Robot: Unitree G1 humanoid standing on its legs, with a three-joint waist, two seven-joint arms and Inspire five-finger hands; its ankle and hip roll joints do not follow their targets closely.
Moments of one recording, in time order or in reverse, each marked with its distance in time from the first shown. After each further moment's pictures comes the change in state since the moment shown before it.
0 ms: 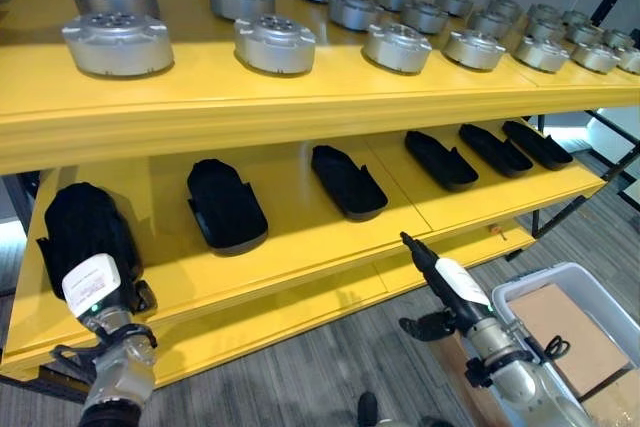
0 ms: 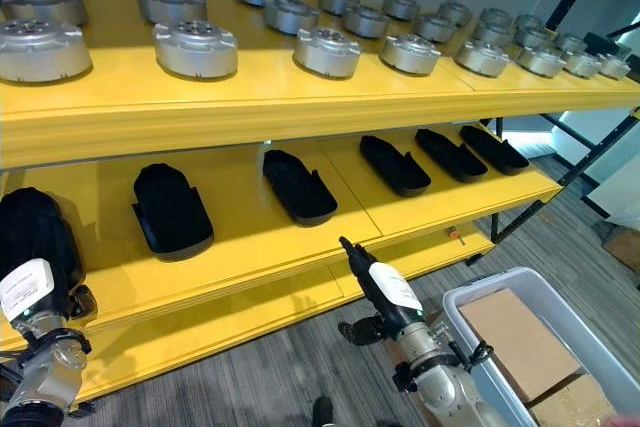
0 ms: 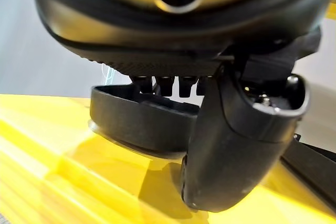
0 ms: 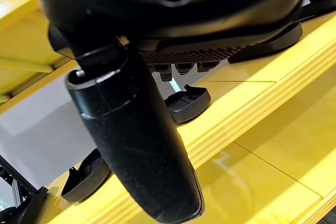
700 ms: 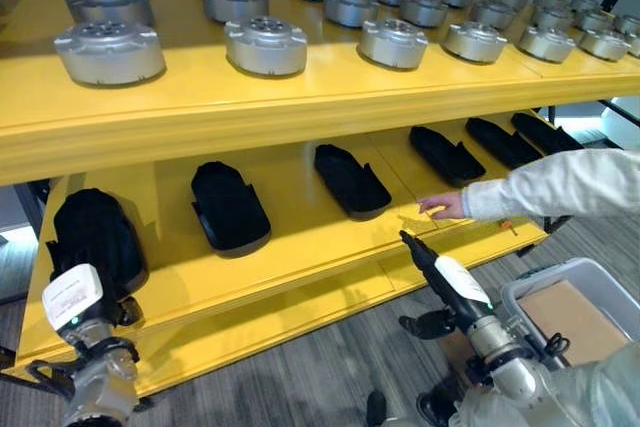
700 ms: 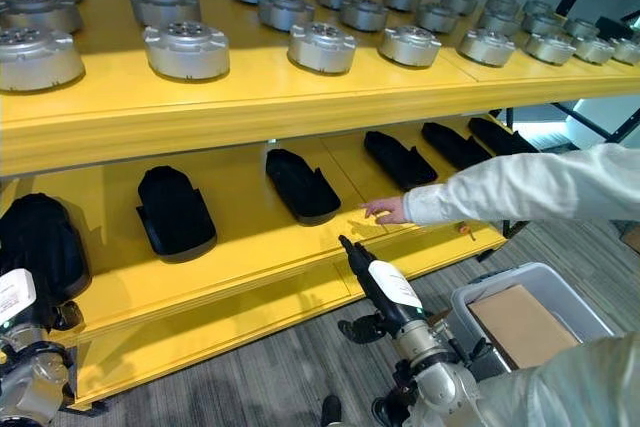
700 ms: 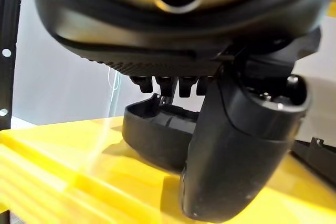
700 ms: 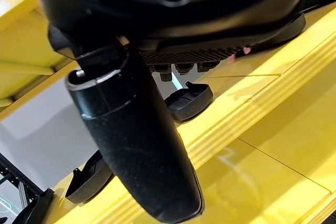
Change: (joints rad) left arm 0.079 0.040 0.043 0.002 0.000 -0.038 -0.032; right arm -0.008 0.000 -0.006 0.000 0.000 0.000 0.008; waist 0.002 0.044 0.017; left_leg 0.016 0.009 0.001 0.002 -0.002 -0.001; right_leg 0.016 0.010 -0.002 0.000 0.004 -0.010
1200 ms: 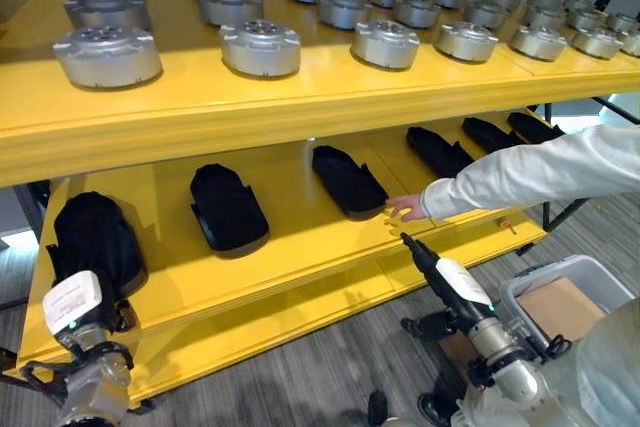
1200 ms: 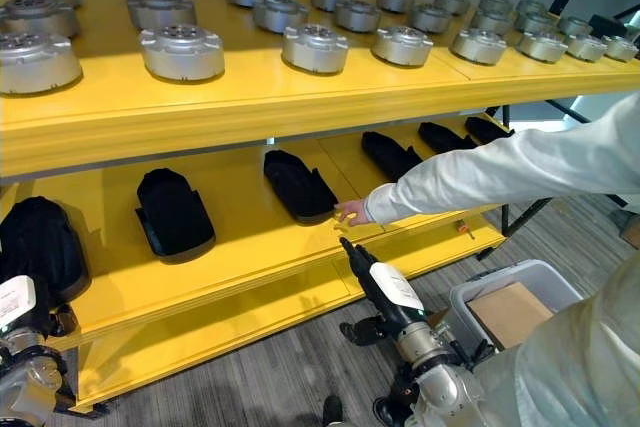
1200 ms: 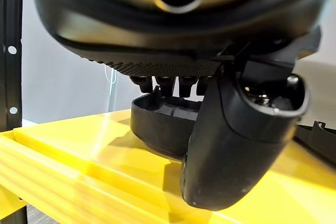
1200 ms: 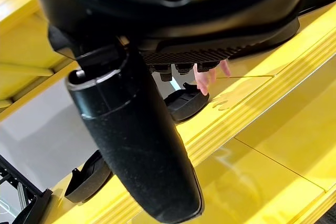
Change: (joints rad) left arm -0.010 0.036 -0.014 0.086 0.008 -0.032 -0.022; right arm 0.009 -0.009 0.000 0.000 0.000 0.000 0.000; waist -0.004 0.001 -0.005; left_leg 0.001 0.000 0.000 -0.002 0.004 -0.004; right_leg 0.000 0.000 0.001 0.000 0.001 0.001
